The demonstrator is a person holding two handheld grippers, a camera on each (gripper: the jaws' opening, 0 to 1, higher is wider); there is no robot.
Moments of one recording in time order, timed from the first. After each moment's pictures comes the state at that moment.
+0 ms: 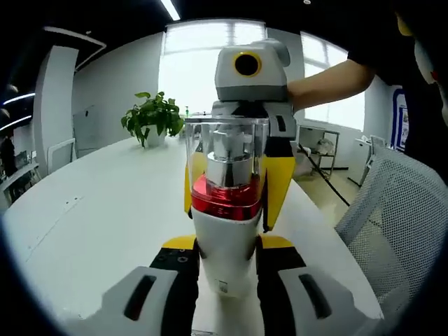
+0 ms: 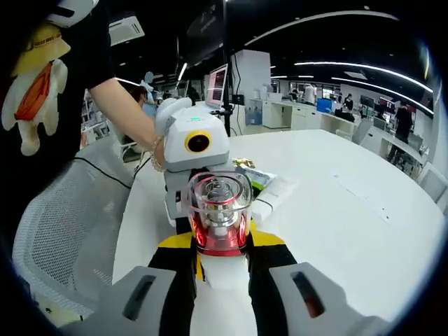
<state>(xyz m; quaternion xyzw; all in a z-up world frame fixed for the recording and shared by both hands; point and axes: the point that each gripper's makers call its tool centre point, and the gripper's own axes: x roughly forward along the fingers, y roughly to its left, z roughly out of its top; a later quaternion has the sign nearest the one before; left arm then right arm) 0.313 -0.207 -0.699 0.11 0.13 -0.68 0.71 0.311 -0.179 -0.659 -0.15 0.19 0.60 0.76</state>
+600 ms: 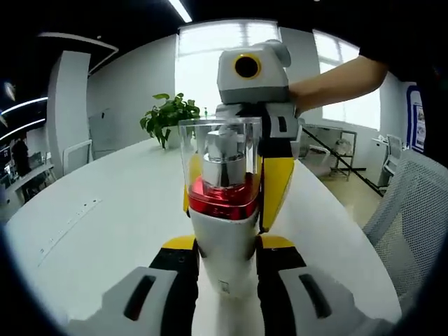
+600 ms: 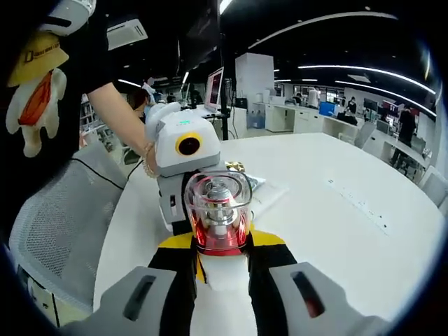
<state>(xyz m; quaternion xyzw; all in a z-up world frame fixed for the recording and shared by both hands) 0.344 -0.212 -0.699 0.12 0.12 -0.64 0.75 0.345 -0.183 -0.656 -0.14 0.18 0.61 0.76</state>
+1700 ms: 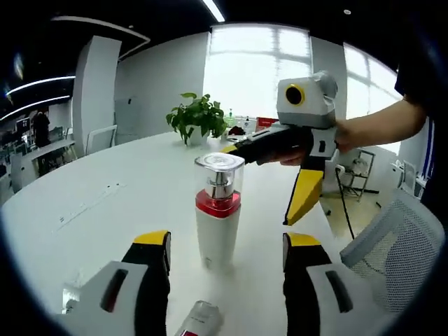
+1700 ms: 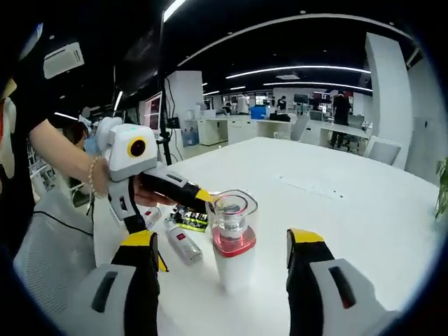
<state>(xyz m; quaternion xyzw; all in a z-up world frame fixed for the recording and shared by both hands) 0.318 -0.158 -0.658 0.07 0.16 -0.56 0.81 0.321 -0.198 -0.627 -0.06 0.18 0.41 0.89</state>
